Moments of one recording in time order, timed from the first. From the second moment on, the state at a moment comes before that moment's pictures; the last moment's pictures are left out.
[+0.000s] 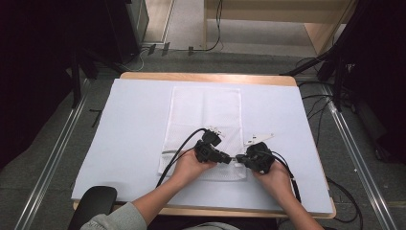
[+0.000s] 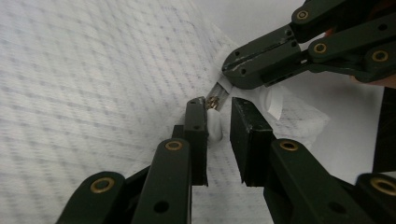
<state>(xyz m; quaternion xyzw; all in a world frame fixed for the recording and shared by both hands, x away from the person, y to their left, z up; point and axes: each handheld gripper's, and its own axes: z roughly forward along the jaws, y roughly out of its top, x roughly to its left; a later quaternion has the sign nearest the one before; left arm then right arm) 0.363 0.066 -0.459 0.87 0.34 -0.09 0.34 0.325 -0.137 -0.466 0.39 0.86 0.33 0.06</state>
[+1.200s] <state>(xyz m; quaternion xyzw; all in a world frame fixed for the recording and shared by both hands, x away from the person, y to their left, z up) 0.365 0.067 -0.466 0.86 0.36 -0.13 0.34 0.324 -0.136 -0.466 0.39 0.86 0.33 0.07</state>
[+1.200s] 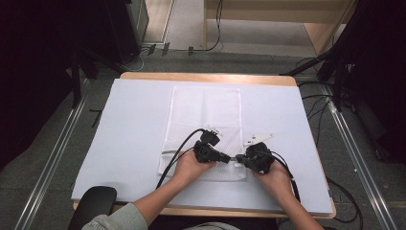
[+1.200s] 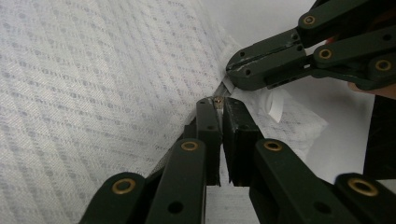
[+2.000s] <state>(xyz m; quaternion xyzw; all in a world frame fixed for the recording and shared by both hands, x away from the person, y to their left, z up) 0.379 0.137 -0.441 0.87 0.36 -0.13 0.30 0.321 -0.137 -0.469 0.38 0.86 0.34 0.08</state>
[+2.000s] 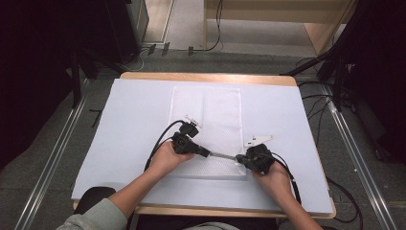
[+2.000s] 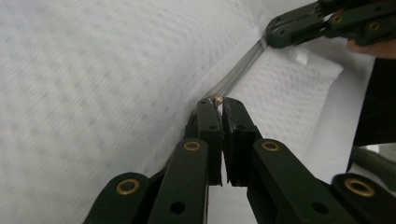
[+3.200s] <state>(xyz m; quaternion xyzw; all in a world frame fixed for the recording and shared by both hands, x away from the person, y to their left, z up) 0.365 0.280 -0.434 0.83 0.45 -0.10 0.31 0.323 -0.139 -0.469 0.37 0.86 0.34 0.08</state>
